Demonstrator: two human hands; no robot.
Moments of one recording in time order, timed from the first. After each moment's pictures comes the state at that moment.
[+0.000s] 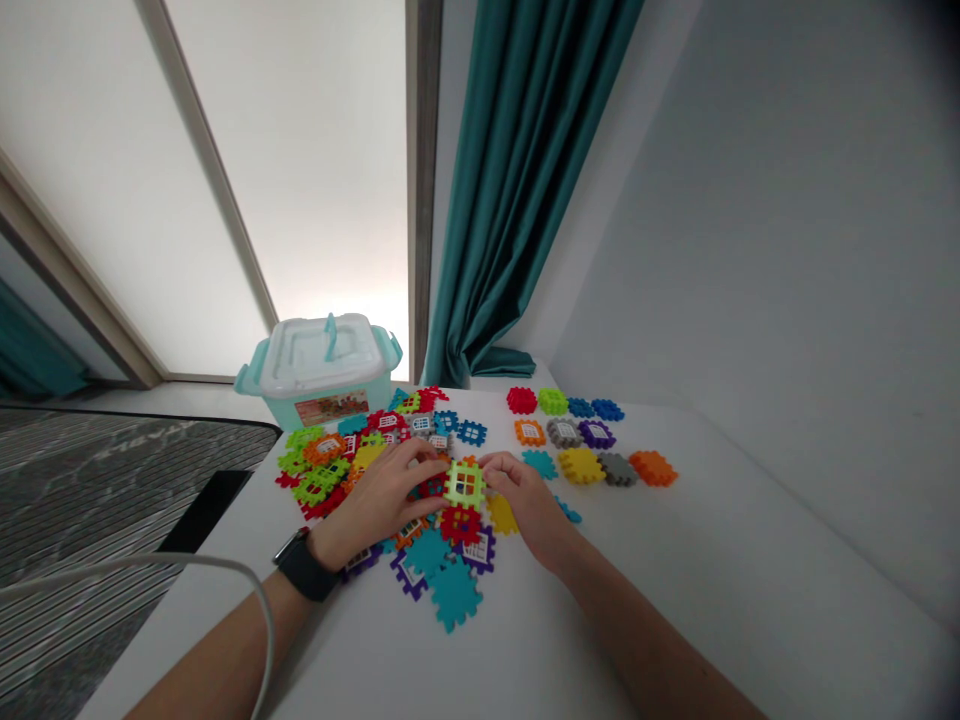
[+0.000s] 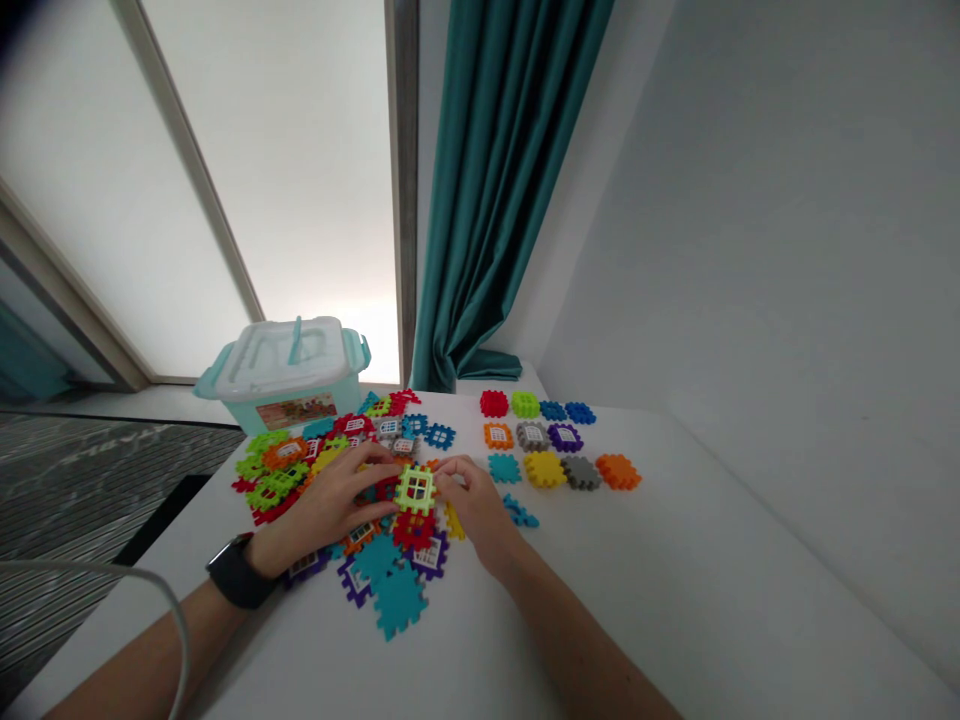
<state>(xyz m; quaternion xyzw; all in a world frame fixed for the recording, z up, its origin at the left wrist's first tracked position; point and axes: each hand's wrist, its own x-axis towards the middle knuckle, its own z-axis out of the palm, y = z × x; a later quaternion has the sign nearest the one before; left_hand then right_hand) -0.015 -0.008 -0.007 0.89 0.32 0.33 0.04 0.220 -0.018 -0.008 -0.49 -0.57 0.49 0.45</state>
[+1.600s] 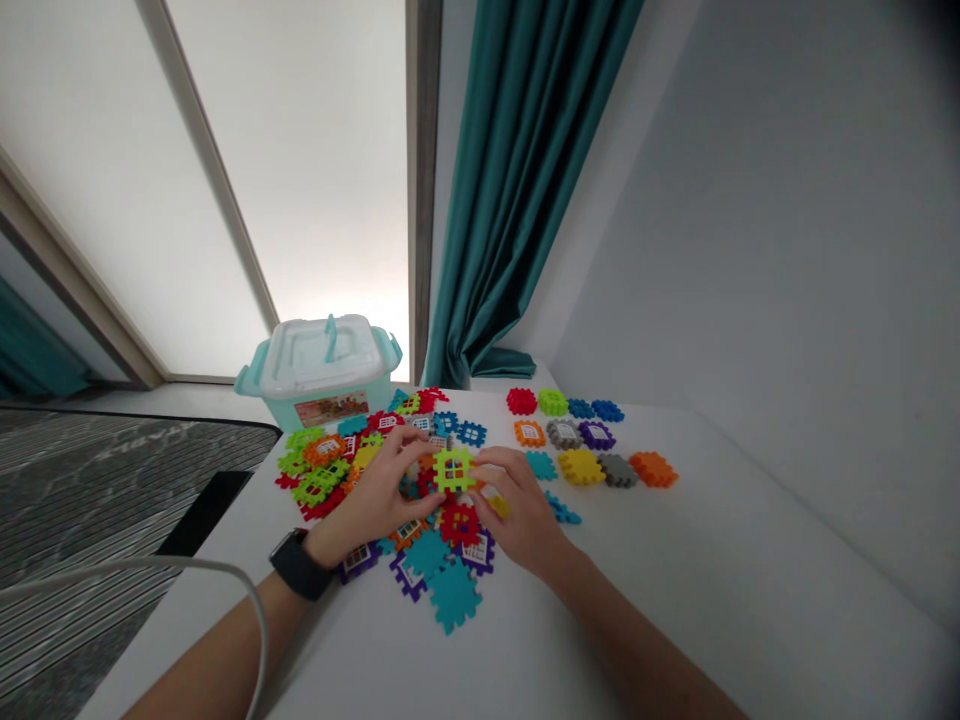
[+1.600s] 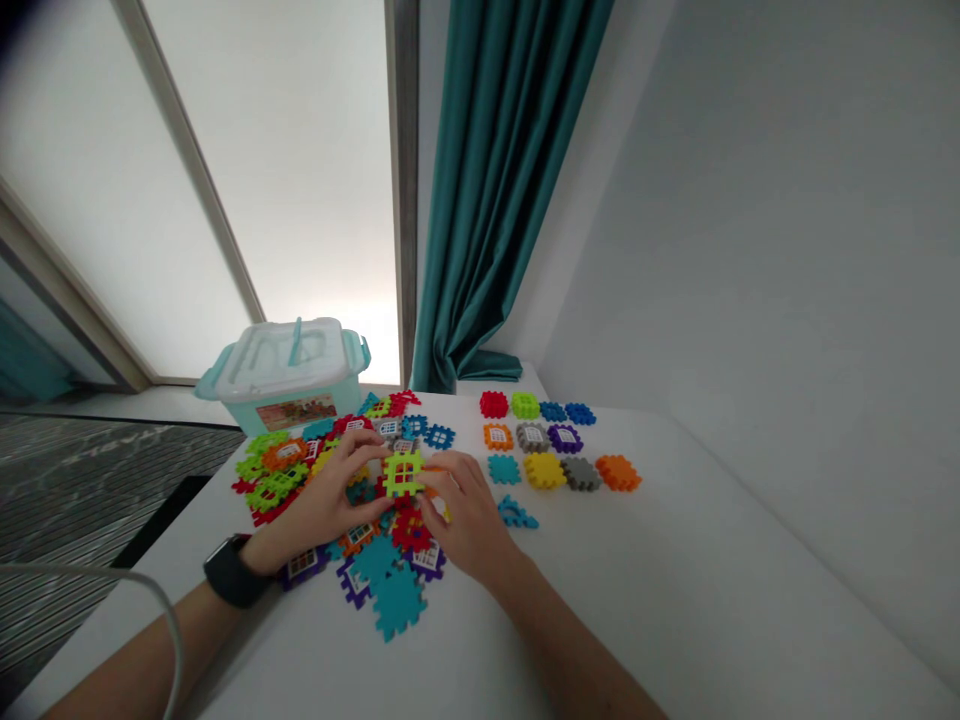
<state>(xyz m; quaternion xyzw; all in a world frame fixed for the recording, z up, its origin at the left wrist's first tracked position) -0.013 -0.011 -0.001 0.84 0.35 0.39 0.14 0.224 -0.027 -0.017 -0.33 -0.83 0.02 0.45</state>
